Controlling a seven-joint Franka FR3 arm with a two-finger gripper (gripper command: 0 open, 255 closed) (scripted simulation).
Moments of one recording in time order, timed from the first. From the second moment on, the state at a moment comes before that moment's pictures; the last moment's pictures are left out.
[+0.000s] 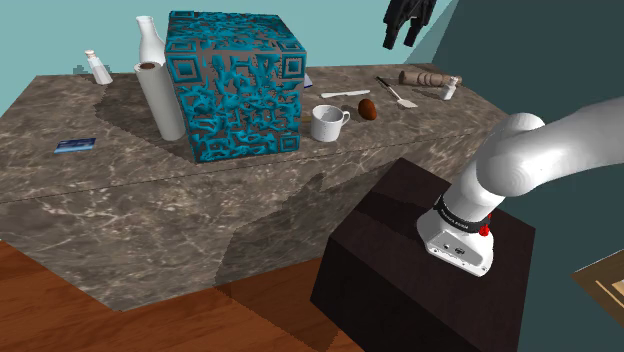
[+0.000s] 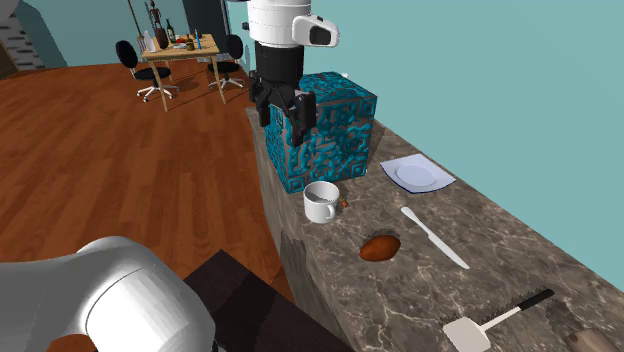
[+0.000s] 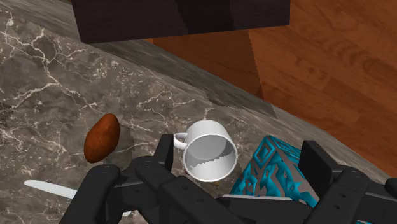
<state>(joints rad) 0.00 -0.74 -0.03 -2.28 0.08 1.54 0.11</state>
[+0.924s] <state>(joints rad) 0.01 -0.45 0.08 -2.38 0.06 1.91 0.22</state>
